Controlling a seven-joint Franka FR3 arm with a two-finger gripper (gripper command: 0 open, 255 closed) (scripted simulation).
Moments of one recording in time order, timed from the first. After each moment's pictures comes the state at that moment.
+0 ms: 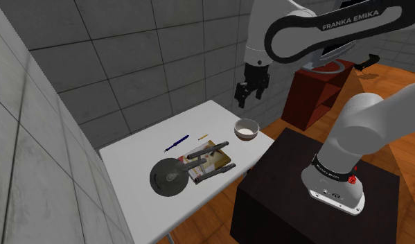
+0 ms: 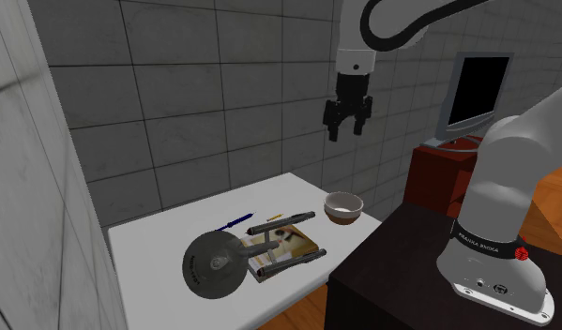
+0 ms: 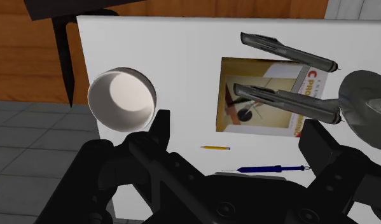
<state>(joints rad) 0.05 -0.71 0.20 -2.64 0.11 1.97 0.36</state>
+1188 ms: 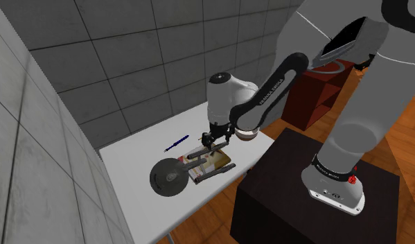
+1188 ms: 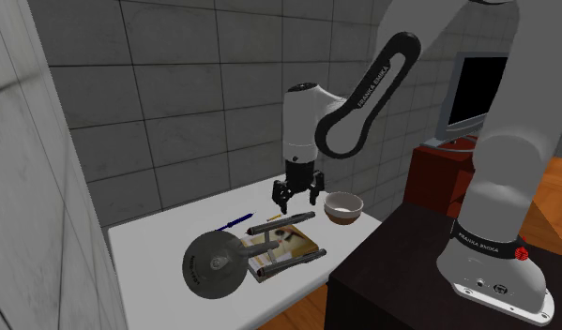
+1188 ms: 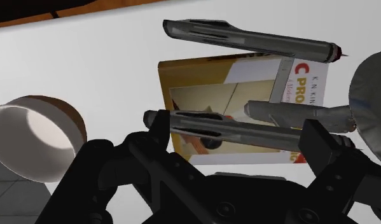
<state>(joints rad) -0.06 0.00 0.53 -2.59 -0.17 2.60 0.97</state>
